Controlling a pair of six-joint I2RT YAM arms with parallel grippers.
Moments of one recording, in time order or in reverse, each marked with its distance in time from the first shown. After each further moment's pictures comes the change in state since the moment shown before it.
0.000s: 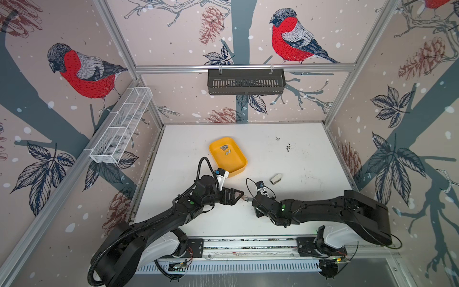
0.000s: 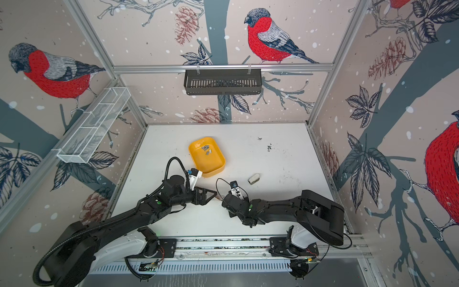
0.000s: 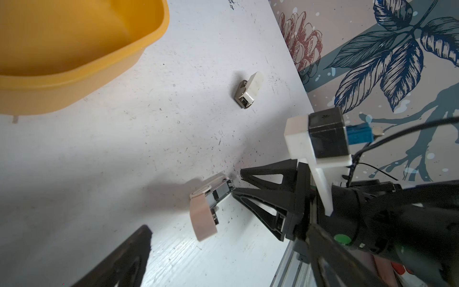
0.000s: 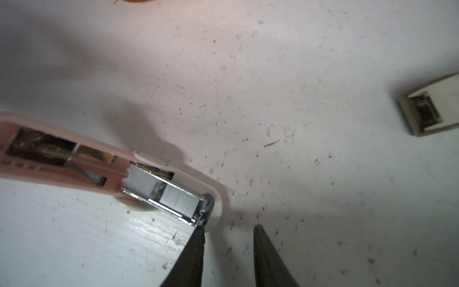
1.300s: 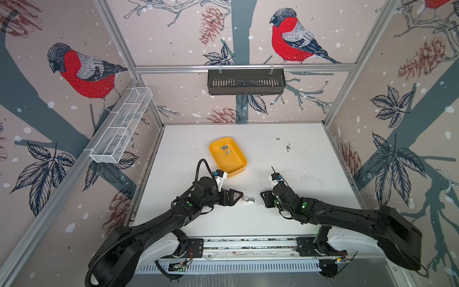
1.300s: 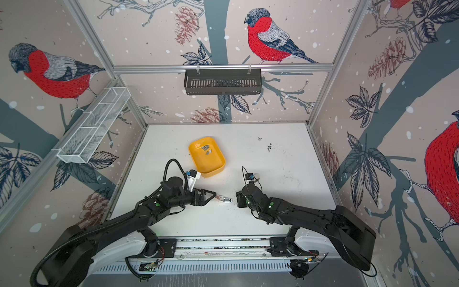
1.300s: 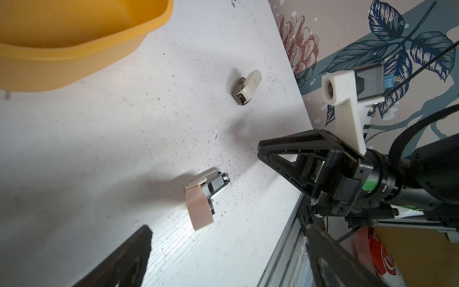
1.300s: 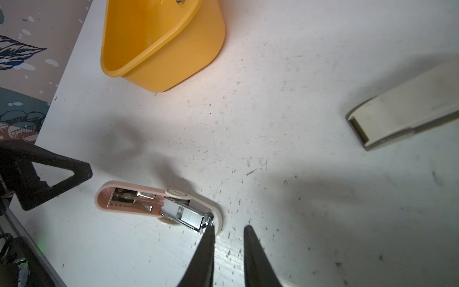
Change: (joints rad) left arm 0.000 -0.030 -0.027 0.008 0.006 -0.069; right arm -0.220 -0.316 -0.171 0.140 -0.264 0.053
